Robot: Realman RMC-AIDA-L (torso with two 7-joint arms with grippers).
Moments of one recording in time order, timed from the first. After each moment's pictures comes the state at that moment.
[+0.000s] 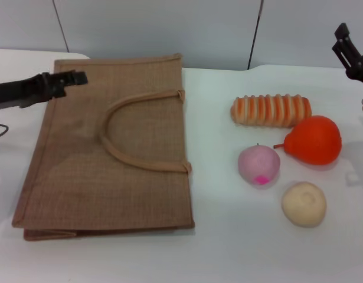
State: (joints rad) left arm -0.52 -1.99 0.56 0.78 -1.12 -1.29 0.92; right arm 0.54 2.04 -2.43 -0.33 1.03 -1.18 0.12
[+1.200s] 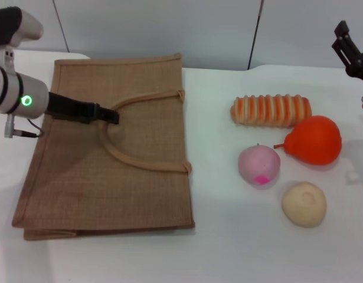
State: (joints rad) left arm -0.81 -2.02 0.59 0.68 -0.49 -1.13 0.78; right arm 0.55 2.04 -2.43 -0.32 1.03 -1.18 0.12
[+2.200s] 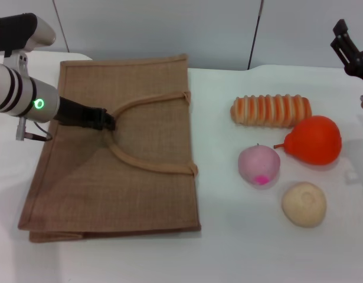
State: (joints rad) left arm -0.84 -2.01 0.64 0.60 -0.46 -1.06 0.70; right arm 0.55 2.04 -2.43 -0.32 1.03 -1.18 0.12
